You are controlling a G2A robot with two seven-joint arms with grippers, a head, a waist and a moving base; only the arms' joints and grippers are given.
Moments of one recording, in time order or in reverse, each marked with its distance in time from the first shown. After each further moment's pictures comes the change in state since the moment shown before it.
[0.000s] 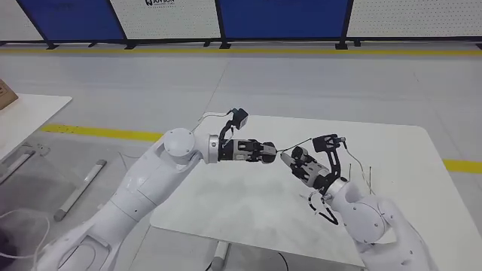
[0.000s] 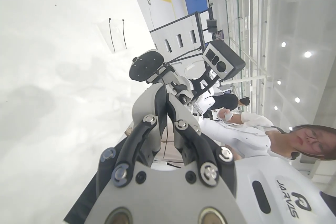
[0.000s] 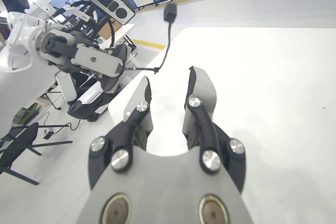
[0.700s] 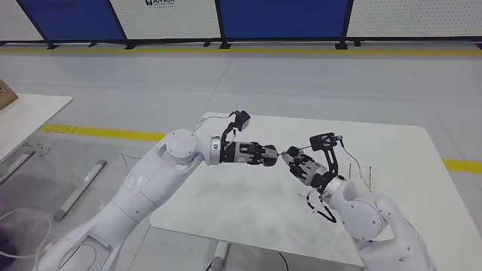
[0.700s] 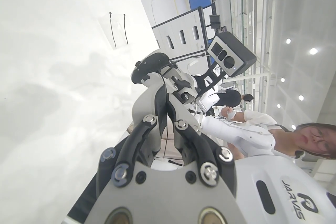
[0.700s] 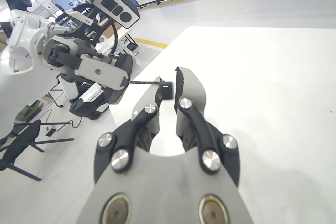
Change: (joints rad) left arm 0.003 -0.004 0.005 -0.007 0.022 0.002 -0.007; right arm 0.022 -0.007 -0.014 0.022 0.009 -0.008 0.005
